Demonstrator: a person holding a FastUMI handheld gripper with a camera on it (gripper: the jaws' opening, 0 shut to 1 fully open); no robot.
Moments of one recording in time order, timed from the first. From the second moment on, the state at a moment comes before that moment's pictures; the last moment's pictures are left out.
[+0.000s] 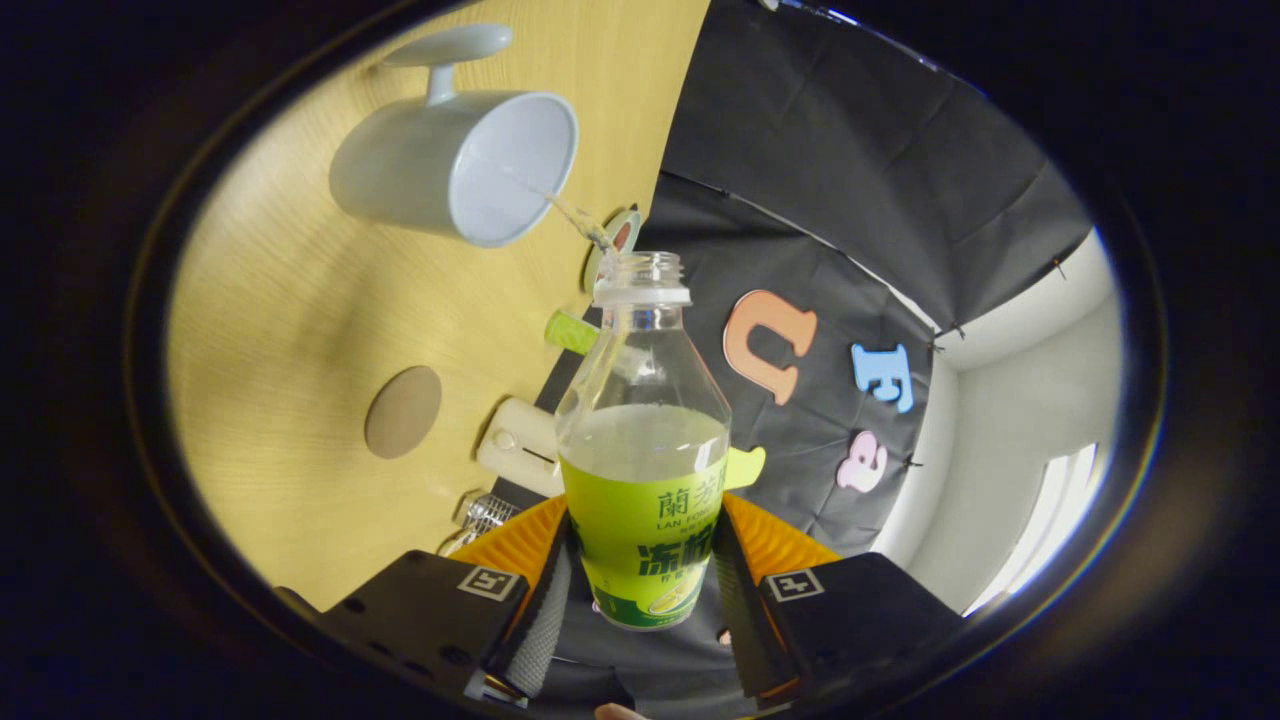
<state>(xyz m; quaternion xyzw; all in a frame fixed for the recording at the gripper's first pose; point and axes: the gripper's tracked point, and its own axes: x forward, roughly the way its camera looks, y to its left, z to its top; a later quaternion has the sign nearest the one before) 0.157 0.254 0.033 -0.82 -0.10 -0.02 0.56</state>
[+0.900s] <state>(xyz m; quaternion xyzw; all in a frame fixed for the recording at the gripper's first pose) 0.156 0.269 0.051 -0.85 -0.14 -0.03 0.51</state>
